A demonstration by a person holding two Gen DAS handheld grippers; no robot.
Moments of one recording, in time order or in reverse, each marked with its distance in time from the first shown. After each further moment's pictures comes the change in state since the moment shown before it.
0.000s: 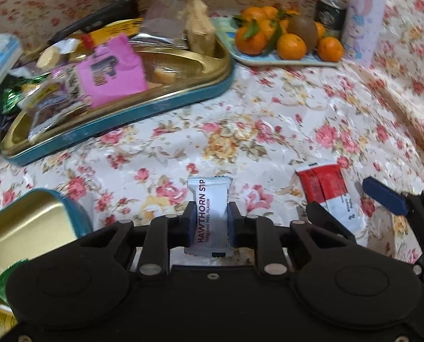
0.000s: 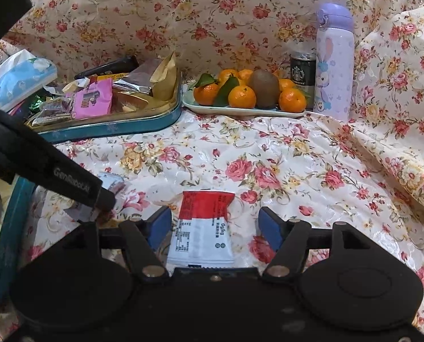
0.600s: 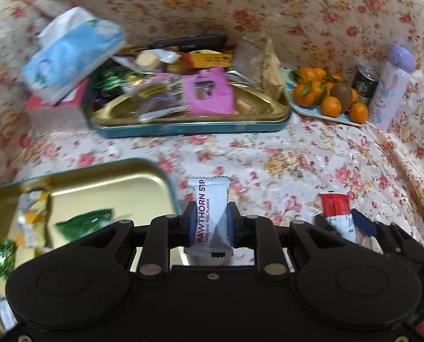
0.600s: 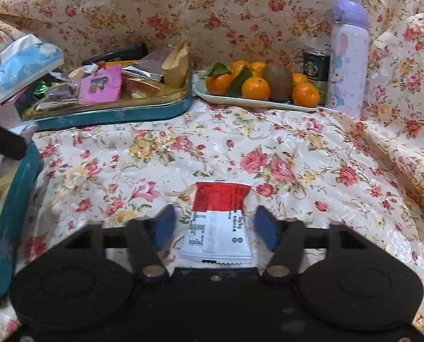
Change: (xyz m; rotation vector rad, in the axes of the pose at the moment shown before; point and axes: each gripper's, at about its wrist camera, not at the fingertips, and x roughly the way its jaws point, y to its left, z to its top) left arm -0.083 0.051 -0.037 -0.236 -0.133 0.064; right arm 0.008 0.011 -0.003 -0.040 0.026 0.018
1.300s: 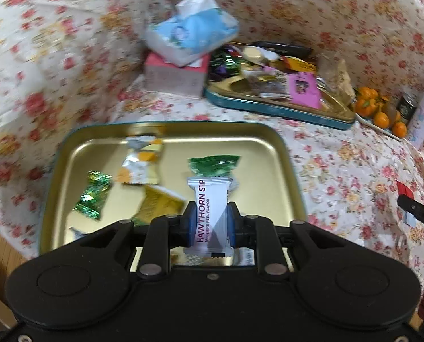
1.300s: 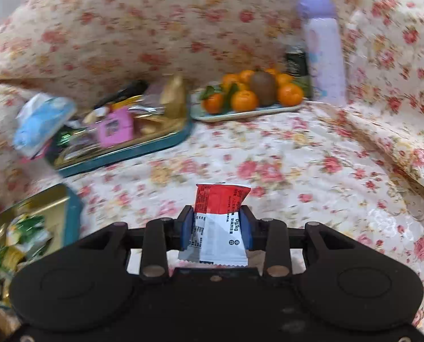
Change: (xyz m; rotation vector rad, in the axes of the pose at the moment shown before) left arm -0.064 0.100 -0.057 -0.180 -0.028 0.108; right arm -0.060 -0.030 0.018 0.191 0.013 0.139
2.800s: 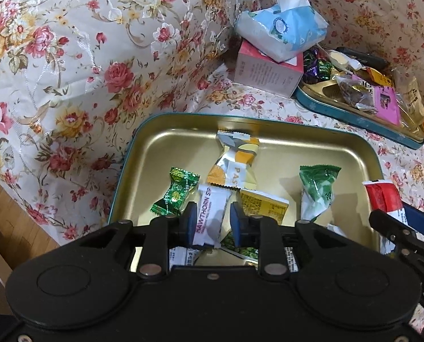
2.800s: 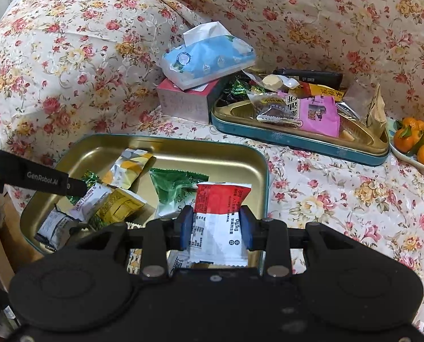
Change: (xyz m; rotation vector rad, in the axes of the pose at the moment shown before) left arm 0.024 0.068 0.002 -0.104 0.014 0.161; right arm 0.019 0.200 -0.025 -0.436 0.093 0.254
